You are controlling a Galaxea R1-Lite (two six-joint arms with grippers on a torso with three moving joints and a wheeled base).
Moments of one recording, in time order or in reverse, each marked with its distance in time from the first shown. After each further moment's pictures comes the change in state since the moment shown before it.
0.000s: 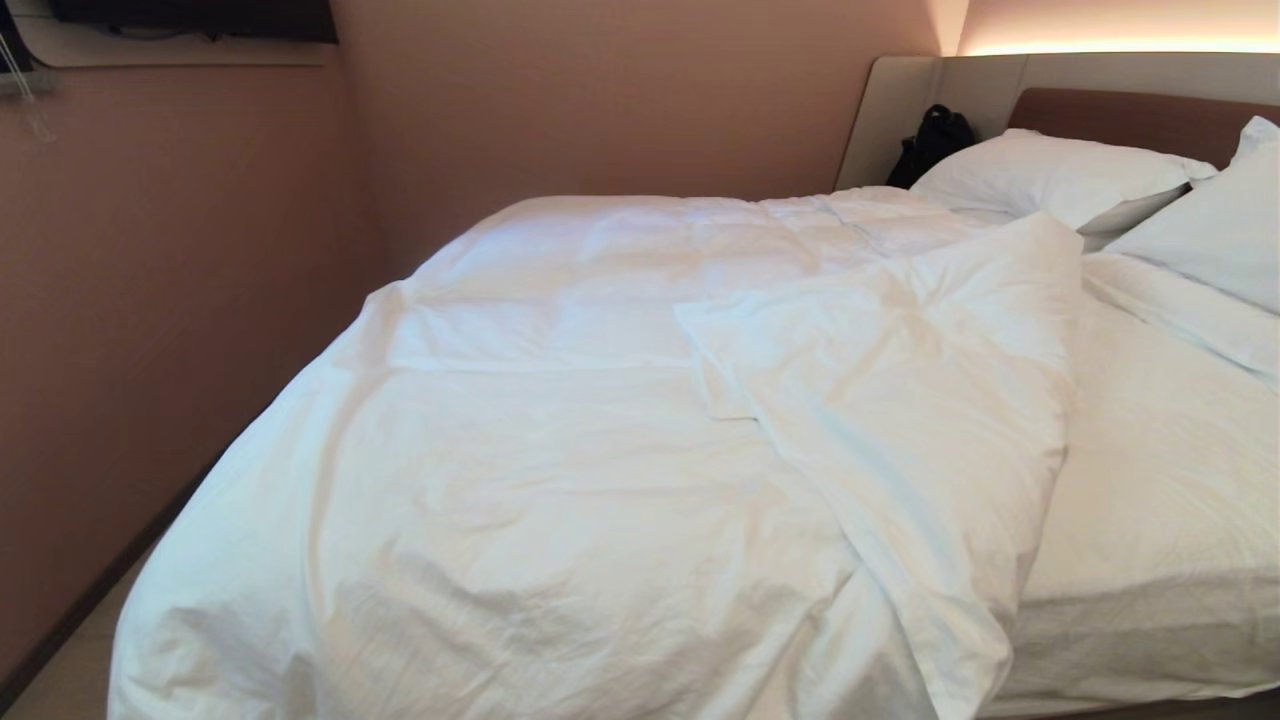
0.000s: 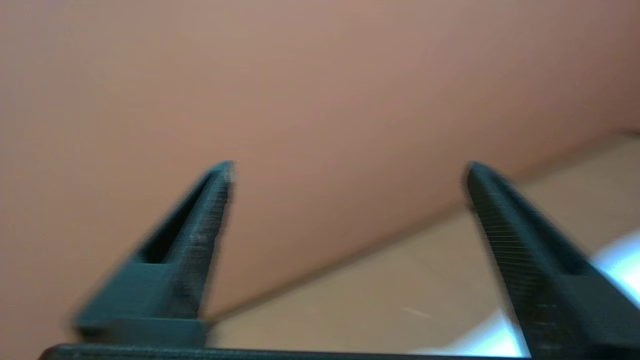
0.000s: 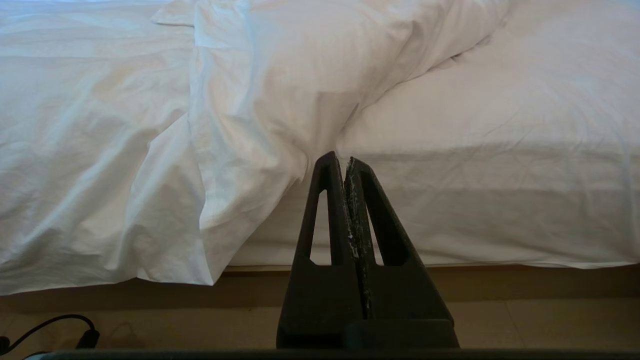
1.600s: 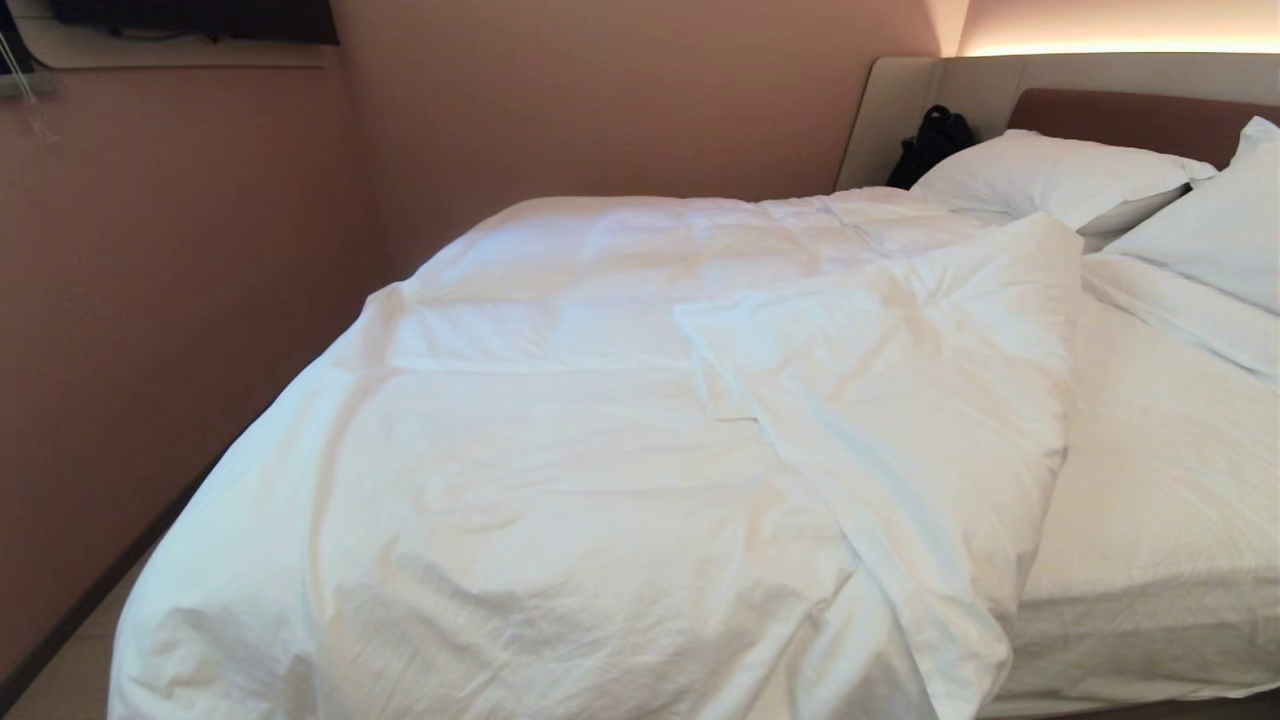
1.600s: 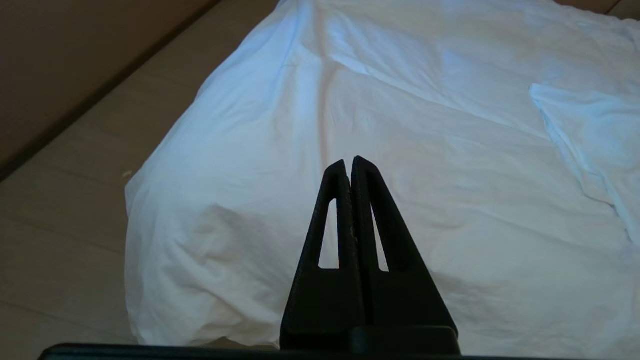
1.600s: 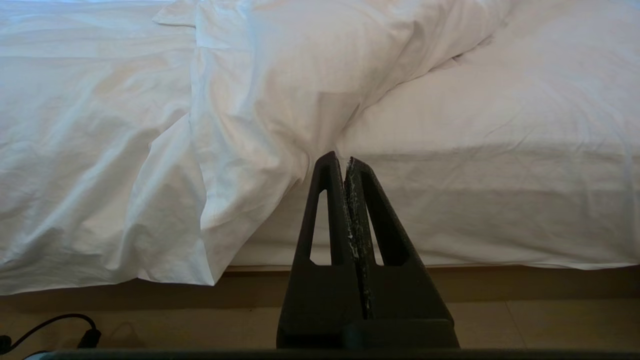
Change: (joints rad) left arm -0.116 -0.700 0.047 0.895 -0.718 -0.243; right arm 0.000 0.000 0.000 0.000 0.001 0.000
